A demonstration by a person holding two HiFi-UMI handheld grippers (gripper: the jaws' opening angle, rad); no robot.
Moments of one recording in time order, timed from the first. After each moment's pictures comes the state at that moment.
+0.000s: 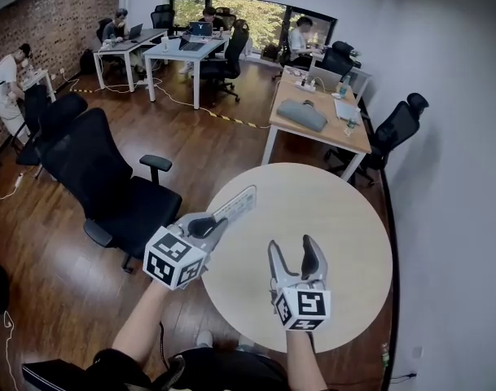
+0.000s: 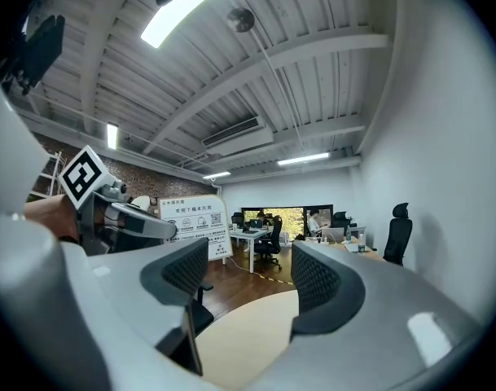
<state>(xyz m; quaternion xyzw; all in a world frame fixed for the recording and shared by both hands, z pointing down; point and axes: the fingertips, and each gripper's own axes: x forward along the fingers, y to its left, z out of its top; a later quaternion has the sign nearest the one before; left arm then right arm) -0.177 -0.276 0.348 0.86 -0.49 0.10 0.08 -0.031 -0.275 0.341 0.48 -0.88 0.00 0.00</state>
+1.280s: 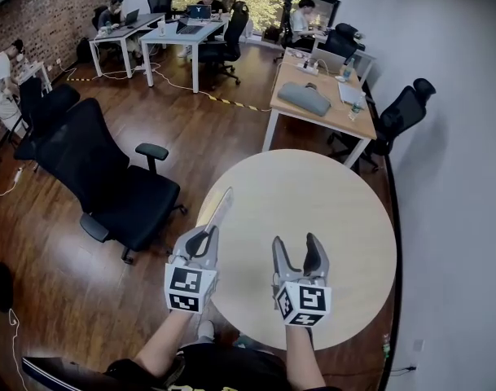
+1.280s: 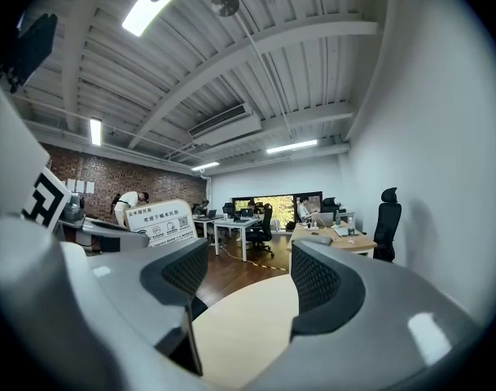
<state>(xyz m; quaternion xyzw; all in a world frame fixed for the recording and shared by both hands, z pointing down) -0.196 -0.283 0.409 0.76 -0.64 0.08 0.07 -0.016 -0.314 0.387 0.51 -0.86 0.05 0.02</state>
